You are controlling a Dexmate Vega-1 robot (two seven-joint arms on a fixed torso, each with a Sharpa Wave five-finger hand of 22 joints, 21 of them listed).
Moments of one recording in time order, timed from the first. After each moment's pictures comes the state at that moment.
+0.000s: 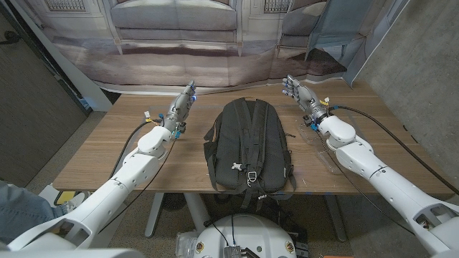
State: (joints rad) left arm 0.89 0.57 0.36 -1.46 -0.62 -0.24 0.02; left_hand 0.39 0.02 0.10 0.08 0.30 -0.05 0.05 0.19 0.18 -0.06 0.00 0.20 0.18 -0.14 0.02 0.18 0.18 -0.15 -0.04 0.20 0.18; right arm -0.80 -0.60 -0.42 -1.42 0.49 0.28 0.04; right_hand 0.20 0.01 0.27 -0.07 0.20 0.19 0.05 0.19 0.18 0.18 0.07 0.21 0.18 0.07 0.01 0.20 0.18 0.13 -0.04 0.38 0.18
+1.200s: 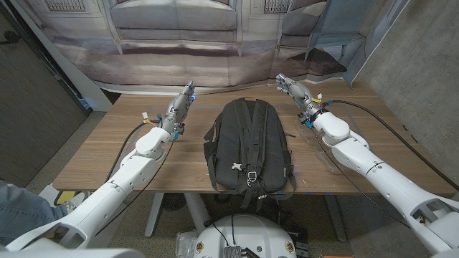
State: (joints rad) left arm 0.91 0.59 0.35 -1.49 -0.61 -0.26 0.03; left_hand 0.40 0.02 0.10 0.08 0.30 -0.04 0.04 0.19 0.18 -0.06 0.00 0.20 0.18 -0.14 0.02 0.18 0.18 -0.15 -0.04 0.20 0.18; right arm -0.76 -0.60 -0.47 -1.44 0.37 0.27 0.00; right_hand 0.21 0.02 0.27 -0.08 0.20 0.19 0.05 0.19 0.18 0.18 0.06 0.21 0.18 0.07 0.01 0.19 0.18 0.14 -0.04 0.36 0.18
